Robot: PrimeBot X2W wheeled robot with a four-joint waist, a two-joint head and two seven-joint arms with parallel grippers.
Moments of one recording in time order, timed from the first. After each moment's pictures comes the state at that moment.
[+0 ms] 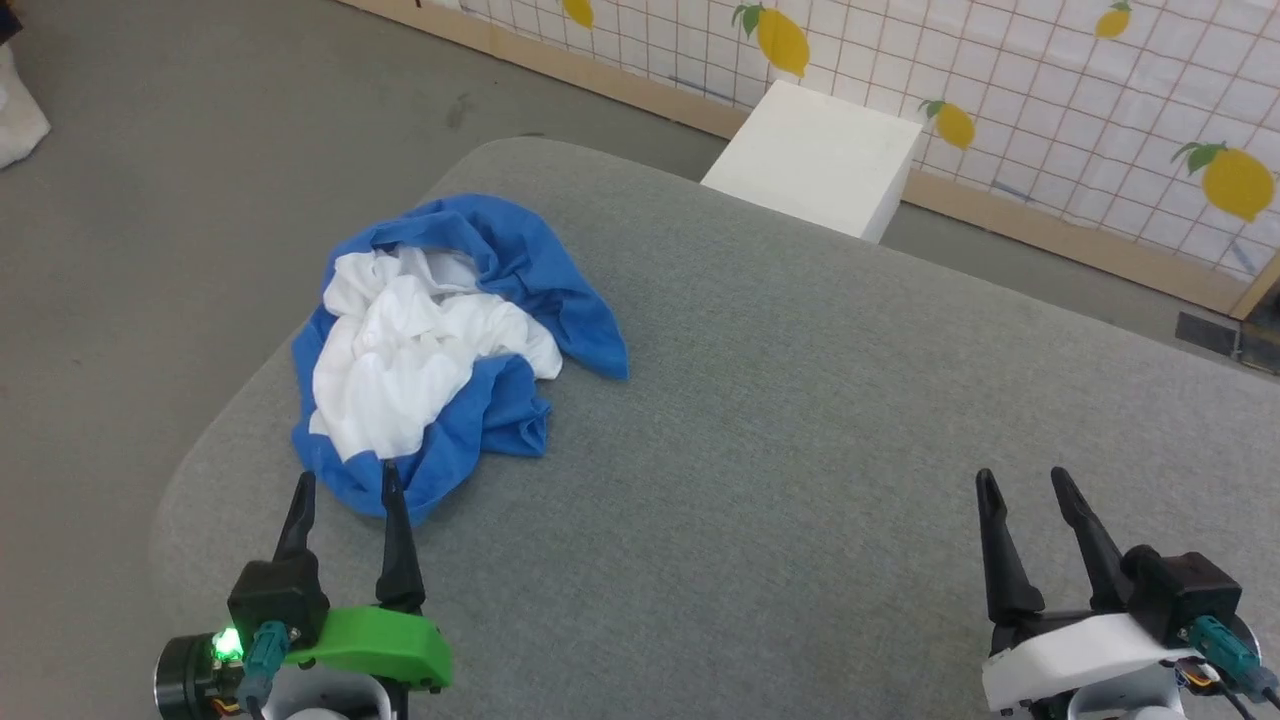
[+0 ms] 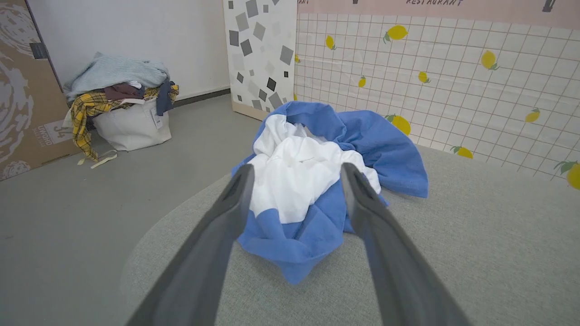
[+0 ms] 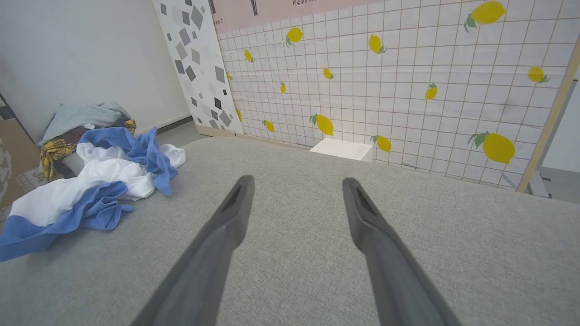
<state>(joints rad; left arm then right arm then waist) 0.00 0.06 -0.03 0.10 -0.12 0.10 -0.24 0.02 -0.05 -0.03 0.16 0.18 0.13 -0.24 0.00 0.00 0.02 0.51</state>
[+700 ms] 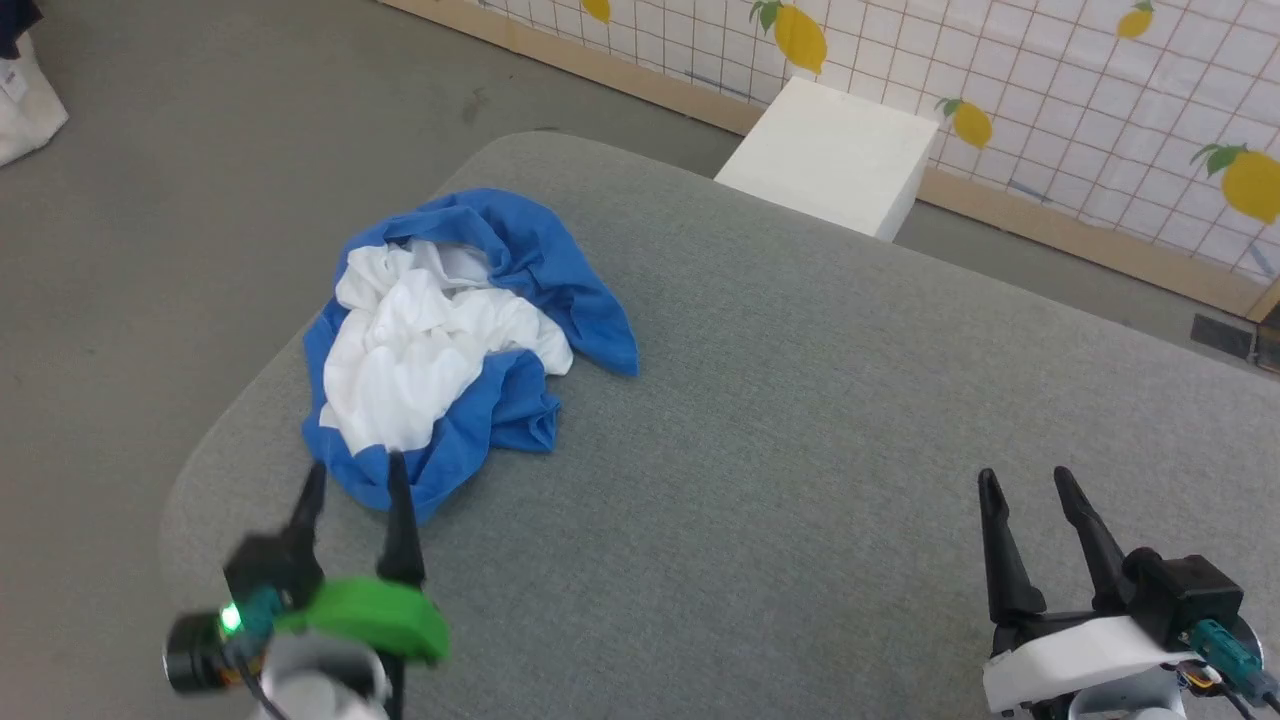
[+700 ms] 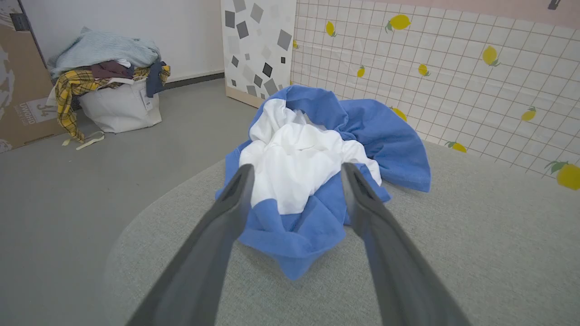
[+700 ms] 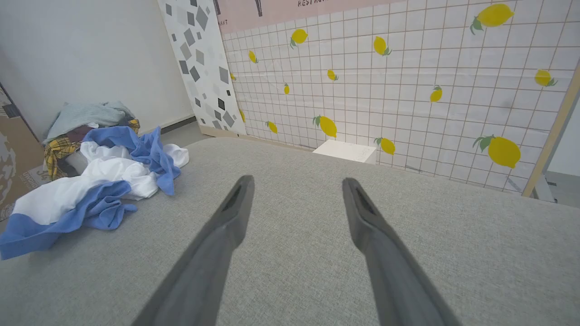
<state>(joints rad) -0.05 0.06 -0.03 0.20 -0.17 0.05 -0.25 0.03 -0.05 -0.03 0.16 0.17 0.13 -0.26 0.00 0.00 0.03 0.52</state>
